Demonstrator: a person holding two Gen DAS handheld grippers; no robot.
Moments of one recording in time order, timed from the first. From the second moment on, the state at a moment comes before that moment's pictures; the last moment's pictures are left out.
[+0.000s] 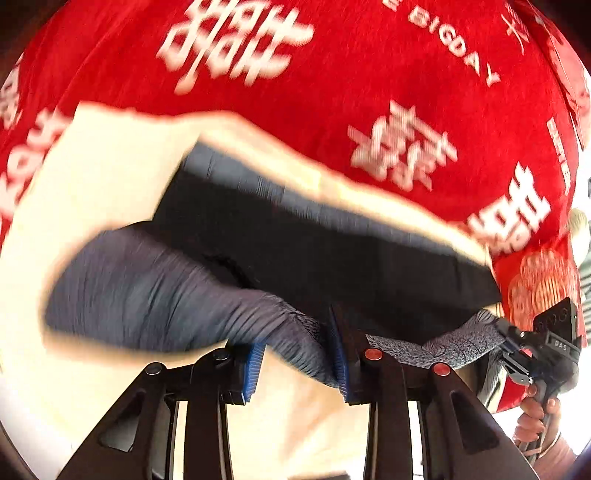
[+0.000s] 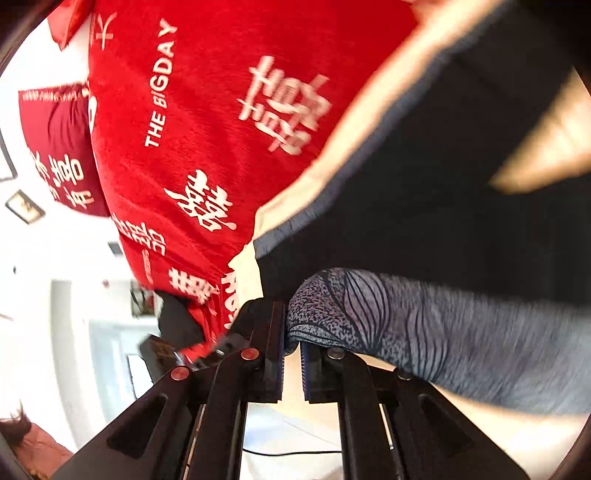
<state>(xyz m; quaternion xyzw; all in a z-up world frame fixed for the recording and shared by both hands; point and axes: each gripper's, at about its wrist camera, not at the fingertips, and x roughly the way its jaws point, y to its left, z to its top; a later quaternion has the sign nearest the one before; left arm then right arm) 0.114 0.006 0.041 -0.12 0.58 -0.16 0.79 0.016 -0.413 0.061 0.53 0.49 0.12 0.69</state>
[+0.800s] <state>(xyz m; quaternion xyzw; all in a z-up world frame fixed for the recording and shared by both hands) 0.227 -0.039 -0.045 0.06 0.61 0.01 0.79 0.191 -0.402 0.005 0.28 0.63 0.15 0.71</state>
